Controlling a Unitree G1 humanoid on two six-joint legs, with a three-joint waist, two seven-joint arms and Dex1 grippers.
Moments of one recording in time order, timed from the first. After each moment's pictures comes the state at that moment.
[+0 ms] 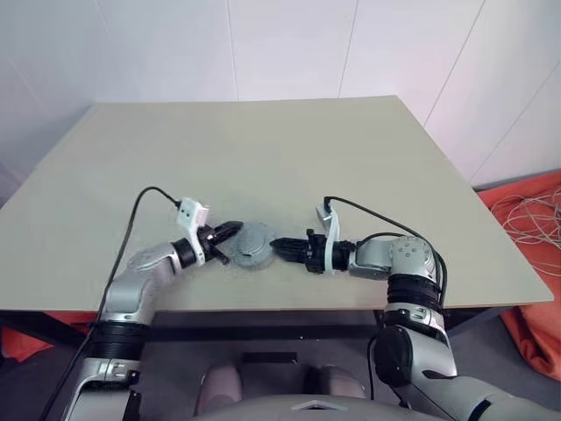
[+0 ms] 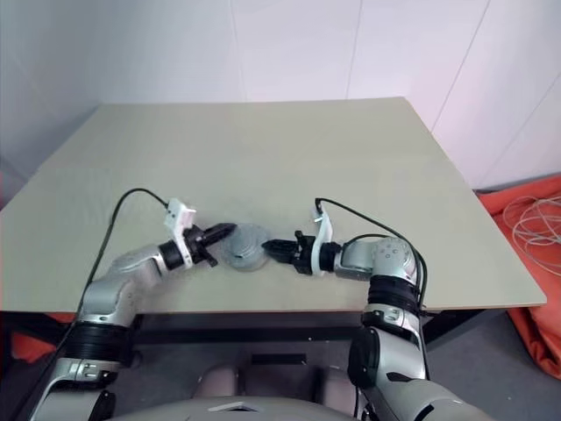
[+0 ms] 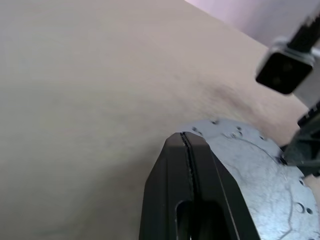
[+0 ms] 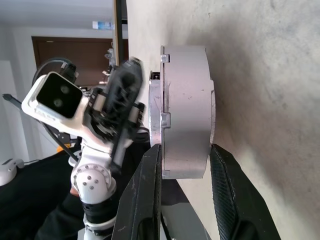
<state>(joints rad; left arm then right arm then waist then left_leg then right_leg) -0.23 0.35 0.12 0.05 -0.49 0.52 -0.74 -0.58 0.00 -0.50 0.34 0.82 1.61 0.23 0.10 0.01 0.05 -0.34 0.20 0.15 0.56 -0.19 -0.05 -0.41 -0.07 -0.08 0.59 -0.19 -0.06</state>
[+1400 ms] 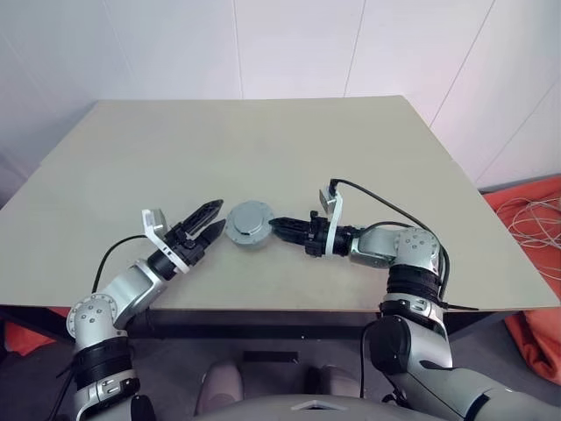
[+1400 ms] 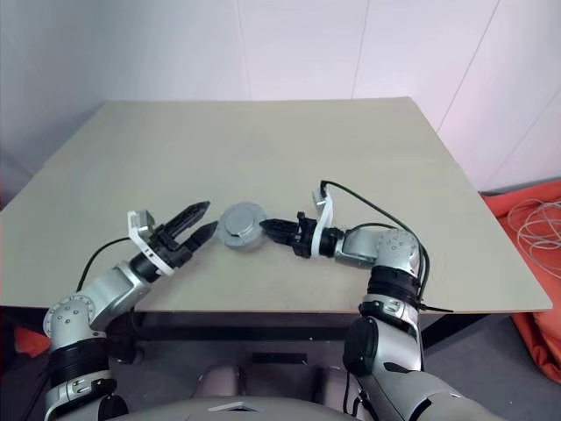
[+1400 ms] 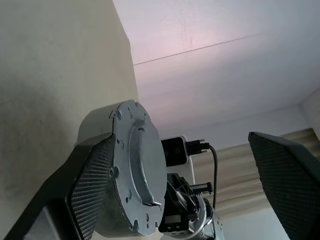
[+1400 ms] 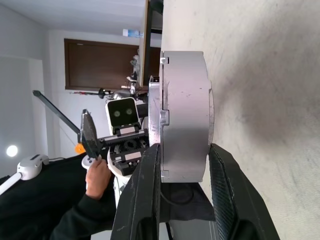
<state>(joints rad) -0.18 0.19 0.52 0.05 -1.53 1.14 -0.18 -0.65 0.01 -0.58 0.33 0.92 1.61 0.20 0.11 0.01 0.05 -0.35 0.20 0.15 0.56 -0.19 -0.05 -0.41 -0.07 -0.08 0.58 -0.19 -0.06</state>
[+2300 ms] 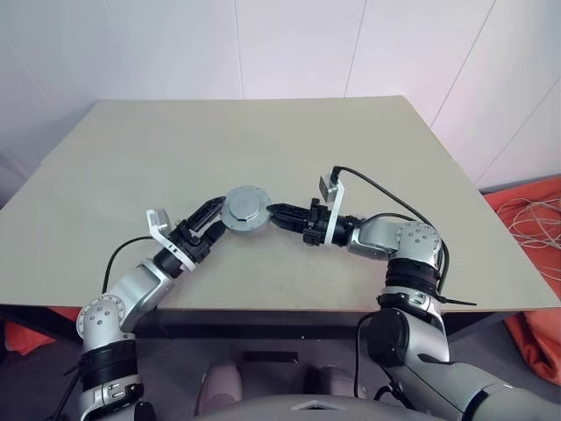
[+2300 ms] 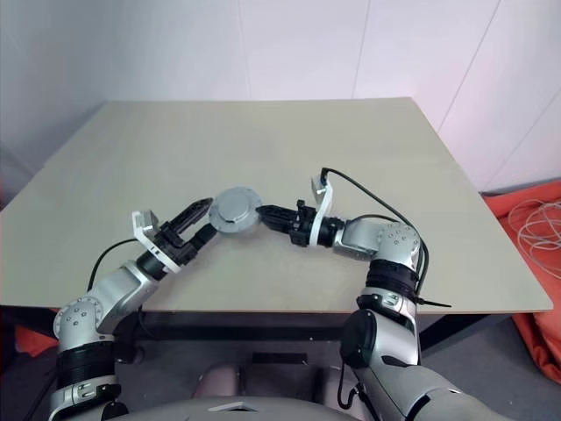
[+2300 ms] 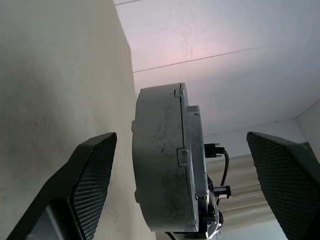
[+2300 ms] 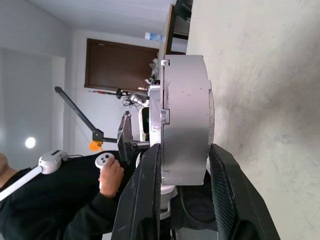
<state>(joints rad) -0.15 0.18 0.44 0.02 -1.61 1.02 -0.12 -0.69 0.03 -0.61 0.33 1.03 1.61 0.15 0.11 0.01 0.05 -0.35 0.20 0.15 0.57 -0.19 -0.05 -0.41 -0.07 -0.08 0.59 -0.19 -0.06</state>
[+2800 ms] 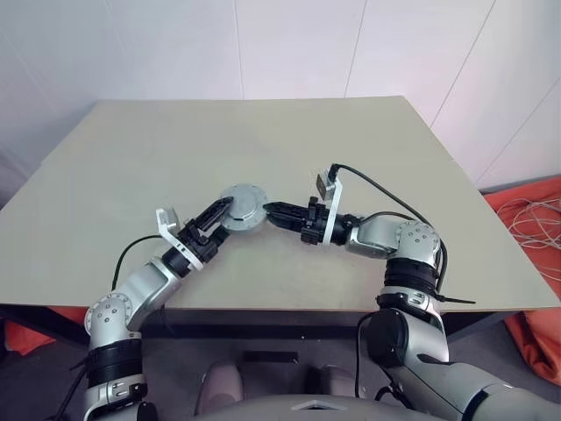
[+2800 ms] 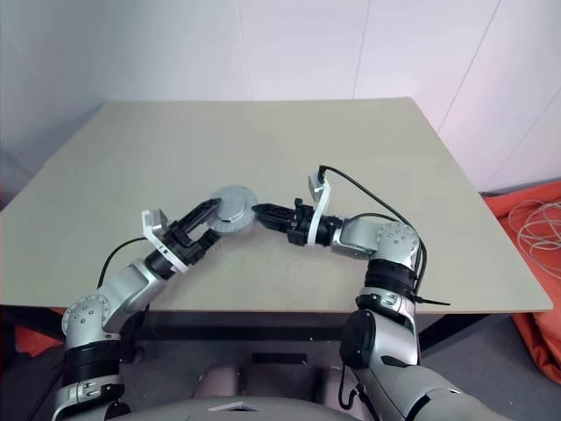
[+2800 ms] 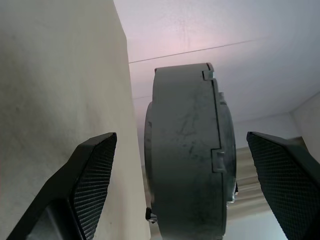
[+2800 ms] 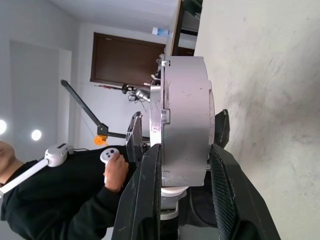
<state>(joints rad) -0.16 0.18 0.38 0.02 -1.64 1.01 -0.10 -0.69 0.03 -0.59 0.33 1.10 1.61 0.11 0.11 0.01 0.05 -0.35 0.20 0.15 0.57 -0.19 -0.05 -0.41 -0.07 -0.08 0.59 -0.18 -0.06</state>
